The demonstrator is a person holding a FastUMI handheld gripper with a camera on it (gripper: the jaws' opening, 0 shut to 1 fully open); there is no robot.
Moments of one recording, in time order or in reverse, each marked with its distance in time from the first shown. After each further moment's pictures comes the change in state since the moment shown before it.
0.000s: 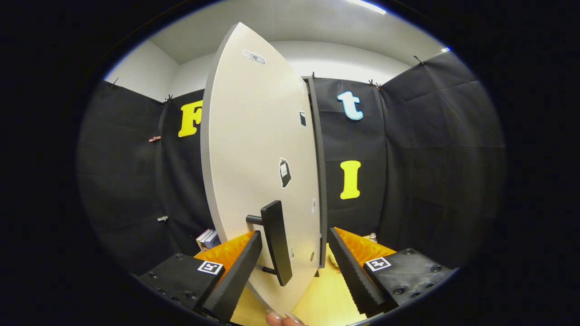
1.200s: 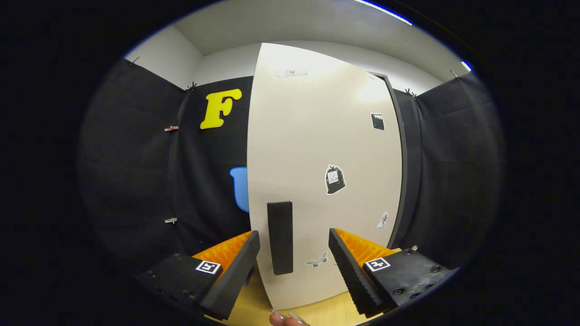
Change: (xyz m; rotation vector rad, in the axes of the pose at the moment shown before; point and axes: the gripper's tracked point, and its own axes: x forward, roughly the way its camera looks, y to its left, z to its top) arm 0.093 0.158 -0.012 -0.096 -0.031 0.079
